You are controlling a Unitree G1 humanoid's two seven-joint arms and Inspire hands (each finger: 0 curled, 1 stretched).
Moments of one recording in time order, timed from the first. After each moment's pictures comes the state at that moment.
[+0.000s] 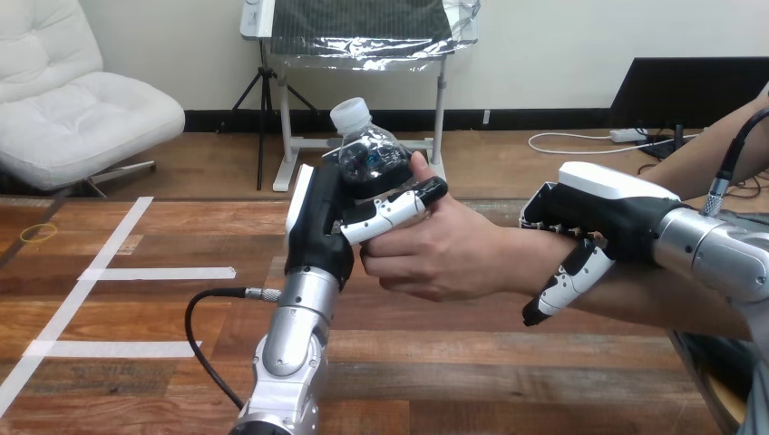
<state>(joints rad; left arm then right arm) -0.56 -0.09 0.04 0.97 -0.02 -0.66 -0.07 -0.47 -0.71 0.23 0.21 -0.42 -0.03 0.59</state>
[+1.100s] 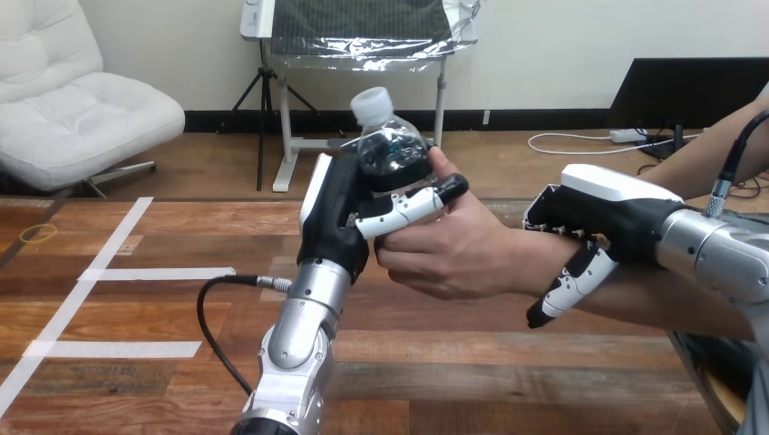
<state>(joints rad) -0.54 -0.09 0.00 0.87 -0.02 -0.58 -0.14 -0.47 -0.72 0.23 0.22 -0.42 -0.04 0.60</state>
